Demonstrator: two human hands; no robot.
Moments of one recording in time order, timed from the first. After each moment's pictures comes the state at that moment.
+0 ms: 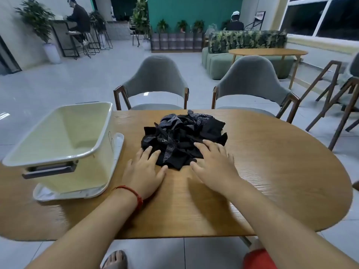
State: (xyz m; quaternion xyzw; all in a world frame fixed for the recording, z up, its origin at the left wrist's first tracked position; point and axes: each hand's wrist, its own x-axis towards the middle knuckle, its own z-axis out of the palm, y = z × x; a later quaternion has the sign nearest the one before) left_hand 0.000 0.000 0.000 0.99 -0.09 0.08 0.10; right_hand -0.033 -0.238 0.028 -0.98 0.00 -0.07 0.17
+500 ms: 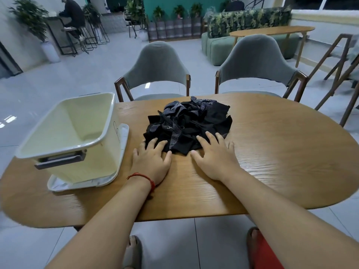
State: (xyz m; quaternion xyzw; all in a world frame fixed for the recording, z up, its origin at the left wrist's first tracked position) left_hand 0.009 0.002 -0.018 0.99 -0.07 0.08 0.11; right_hand -0.024 -0.225 -0.013 -0.99 0.02 -0.05 0.14
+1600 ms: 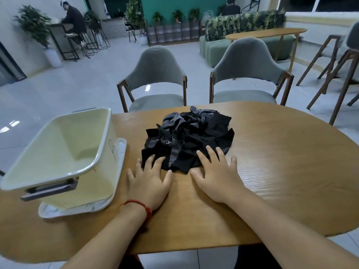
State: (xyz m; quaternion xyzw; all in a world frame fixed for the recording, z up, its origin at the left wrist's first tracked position) left_hand -0.132 0.006 -0.009 0.99 -0.05 0.03 0.13; right_hand -0.155 -0.219 -0.013 -0.99 0.01 -0.01 0.12
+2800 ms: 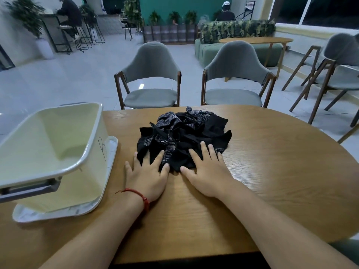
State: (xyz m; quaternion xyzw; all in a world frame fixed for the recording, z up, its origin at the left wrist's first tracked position) left_hand -0.218 0.006 -0.005 0.99 -0.06 -0.03 0.12; right_hand -0.240 -0.205 -0.009 -0.99 -0.01 0.02 0.12
